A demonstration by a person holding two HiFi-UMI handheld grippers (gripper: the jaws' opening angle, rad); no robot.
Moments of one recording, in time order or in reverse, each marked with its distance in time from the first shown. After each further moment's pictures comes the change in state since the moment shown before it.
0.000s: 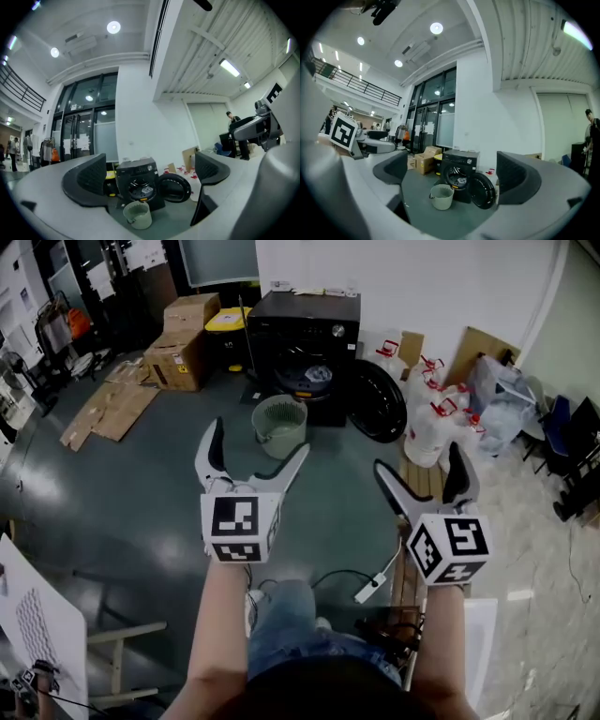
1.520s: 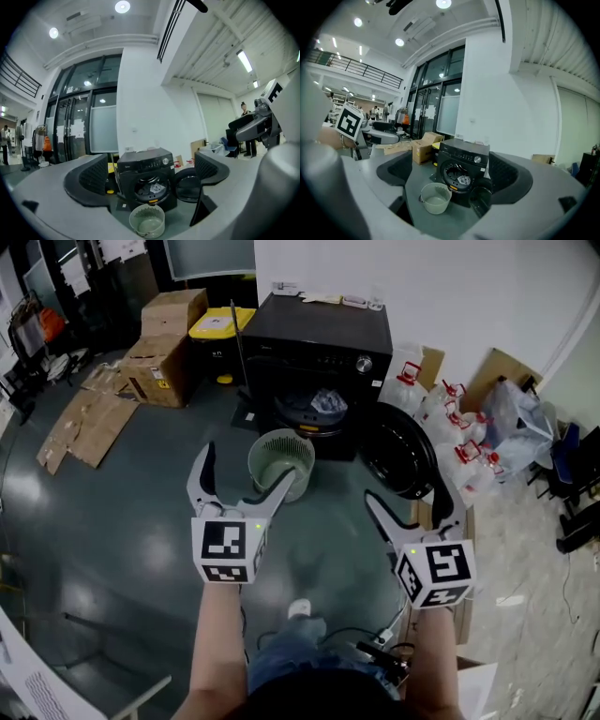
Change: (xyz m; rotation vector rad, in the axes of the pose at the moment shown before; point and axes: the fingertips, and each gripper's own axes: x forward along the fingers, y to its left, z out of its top) left arm 0.317 0.205 -0.125 -0.053 0.106 -0.034; right arm 0.385 -0.006 -0.057 -0.081 0.173 0.041
